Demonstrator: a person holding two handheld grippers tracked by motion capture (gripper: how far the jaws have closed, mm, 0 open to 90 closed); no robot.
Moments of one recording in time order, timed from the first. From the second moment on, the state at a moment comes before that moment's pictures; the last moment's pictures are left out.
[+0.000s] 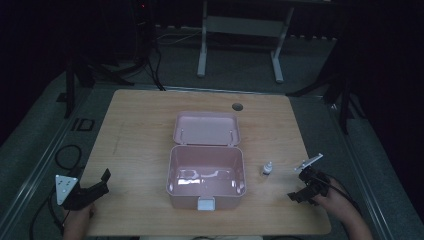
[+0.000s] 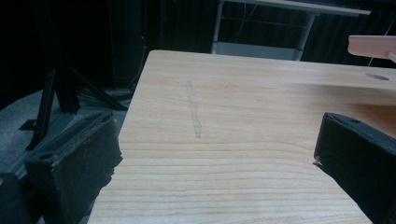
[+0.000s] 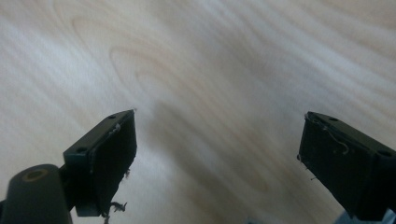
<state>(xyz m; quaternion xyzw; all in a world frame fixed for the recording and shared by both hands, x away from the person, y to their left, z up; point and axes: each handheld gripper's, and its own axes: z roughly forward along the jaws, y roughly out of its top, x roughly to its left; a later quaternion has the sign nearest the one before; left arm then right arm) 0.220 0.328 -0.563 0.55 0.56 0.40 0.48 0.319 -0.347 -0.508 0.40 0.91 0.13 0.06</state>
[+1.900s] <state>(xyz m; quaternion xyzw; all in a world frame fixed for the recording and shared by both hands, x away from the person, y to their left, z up) 0.220 0.328 -0.563 0.55 0.56 0.40 0.48 0.379 -0.281 -0.491 0.35 0.94 -0.01 -0.03</state>
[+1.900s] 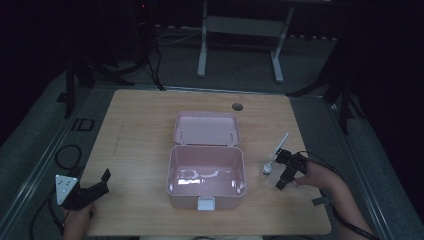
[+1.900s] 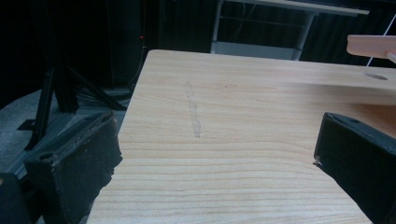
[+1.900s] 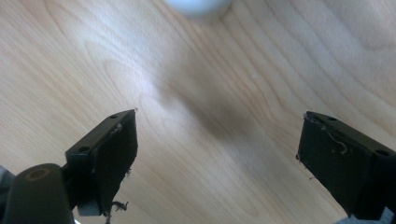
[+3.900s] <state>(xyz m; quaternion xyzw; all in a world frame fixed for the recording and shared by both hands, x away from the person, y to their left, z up) 0.220 0.327 -0.563 0.55 0.56 0.40 0.48 0.402 -0.225 -0.500 0.24 0.97 -0.04 -0.04</state>
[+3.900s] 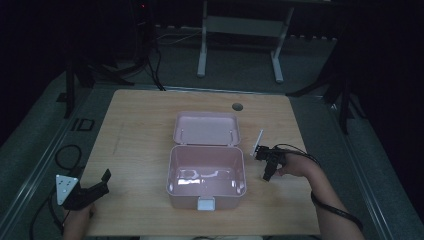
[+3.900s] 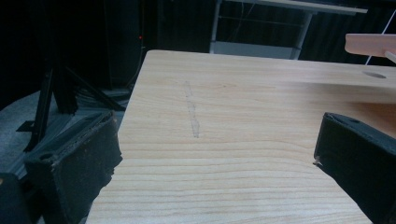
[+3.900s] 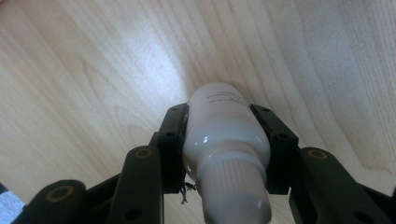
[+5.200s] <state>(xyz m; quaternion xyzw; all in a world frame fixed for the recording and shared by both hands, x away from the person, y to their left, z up) 0.220 0.327 -0.563 0.55 0.56 0.40 0.48 0.336 -0.225 -0.480 0.00 1.00 -0.07 0.01</state>
